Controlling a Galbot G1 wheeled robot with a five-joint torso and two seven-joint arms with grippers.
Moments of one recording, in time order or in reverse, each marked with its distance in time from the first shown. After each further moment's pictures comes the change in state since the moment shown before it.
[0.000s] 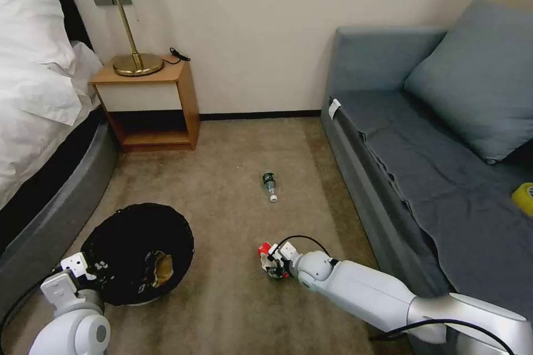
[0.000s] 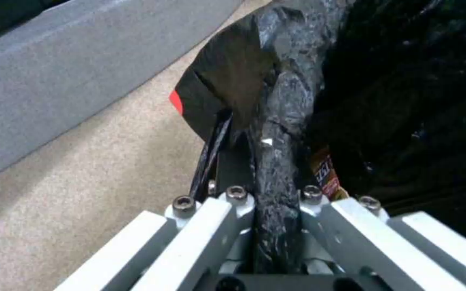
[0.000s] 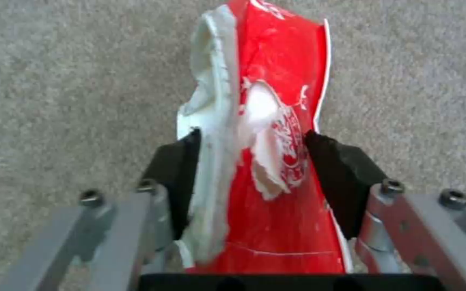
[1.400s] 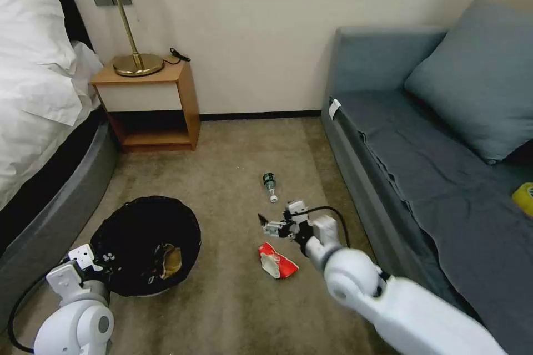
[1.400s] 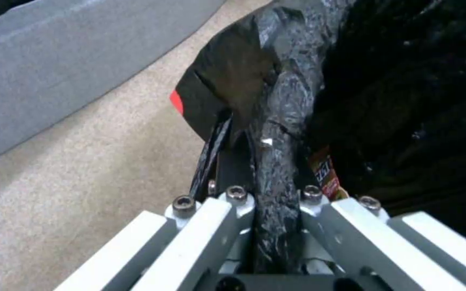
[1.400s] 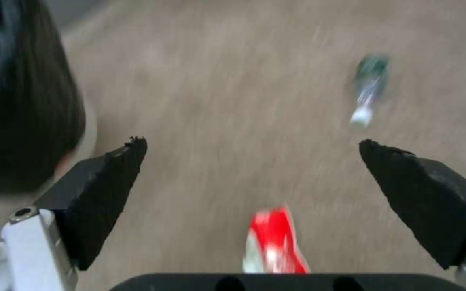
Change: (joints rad) left arm -0.030 0.010 0.019 -0.006 -0.045 0.022 -0.011; right arm -0.180 -0.271 0.376 0.785 0.297 -0.111 0.315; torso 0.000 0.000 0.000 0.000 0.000
